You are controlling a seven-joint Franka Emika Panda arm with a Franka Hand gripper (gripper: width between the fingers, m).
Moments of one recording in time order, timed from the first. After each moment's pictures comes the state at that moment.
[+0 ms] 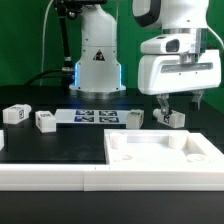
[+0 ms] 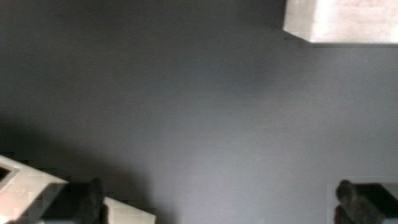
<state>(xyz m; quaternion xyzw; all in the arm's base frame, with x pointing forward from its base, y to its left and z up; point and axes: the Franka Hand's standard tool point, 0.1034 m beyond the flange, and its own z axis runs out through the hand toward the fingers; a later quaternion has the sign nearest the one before) 0.427 0.150 0.047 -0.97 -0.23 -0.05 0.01</state>
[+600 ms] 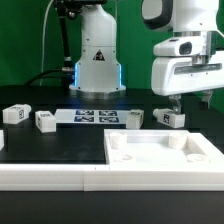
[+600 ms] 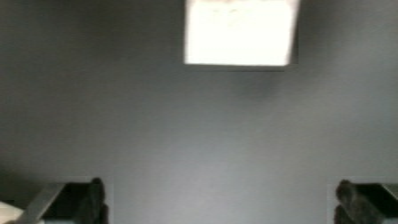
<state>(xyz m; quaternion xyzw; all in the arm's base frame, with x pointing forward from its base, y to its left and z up) 0.402 0.185 0.042 -0.97 -0.25 -0.04 0.02</state>
